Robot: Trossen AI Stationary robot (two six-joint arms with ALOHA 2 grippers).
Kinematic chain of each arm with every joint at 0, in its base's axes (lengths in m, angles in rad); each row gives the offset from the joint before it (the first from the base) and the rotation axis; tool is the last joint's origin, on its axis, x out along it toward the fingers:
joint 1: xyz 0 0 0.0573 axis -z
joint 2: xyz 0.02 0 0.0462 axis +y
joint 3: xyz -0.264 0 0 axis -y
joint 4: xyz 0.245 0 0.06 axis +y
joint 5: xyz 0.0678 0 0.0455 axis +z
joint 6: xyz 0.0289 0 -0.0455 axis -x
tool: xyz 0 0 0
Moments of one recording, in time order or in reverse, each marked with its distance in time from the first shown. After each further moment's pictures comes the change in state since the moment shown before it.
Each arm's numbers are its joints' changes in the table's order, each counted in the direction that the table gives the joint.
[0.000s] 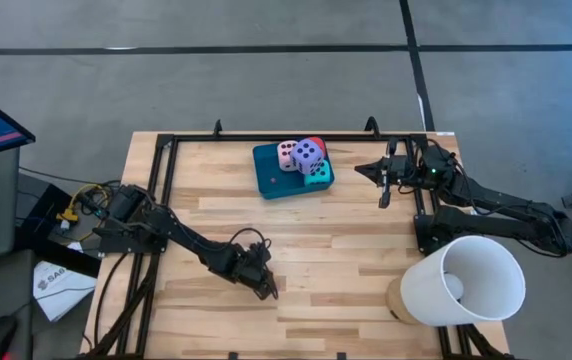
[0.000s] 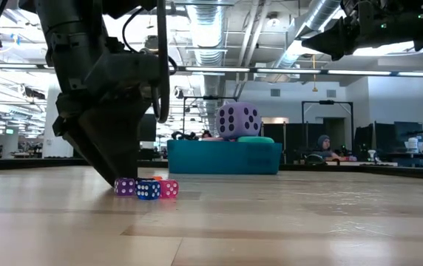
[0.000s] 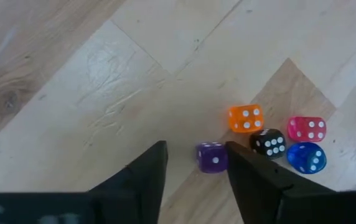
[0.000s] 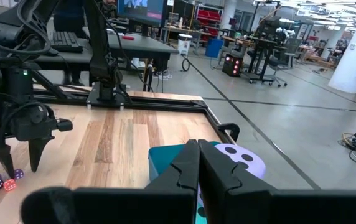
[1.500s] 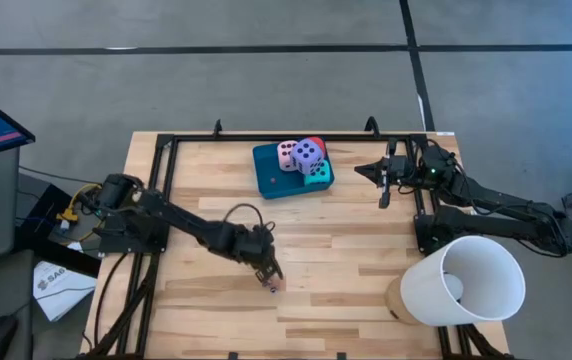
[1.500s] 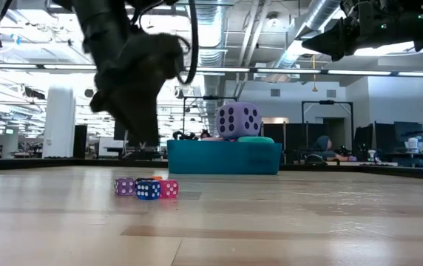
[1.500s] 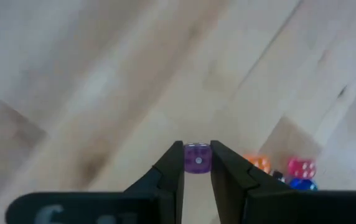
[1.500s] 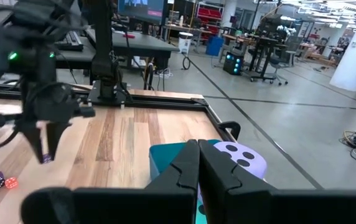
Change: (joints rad) left arm -0.141 -0.136 -0.002 0.044 0.013 -0.229; right arm -0.001 0.000 0.000 0.008 0.000 0.000
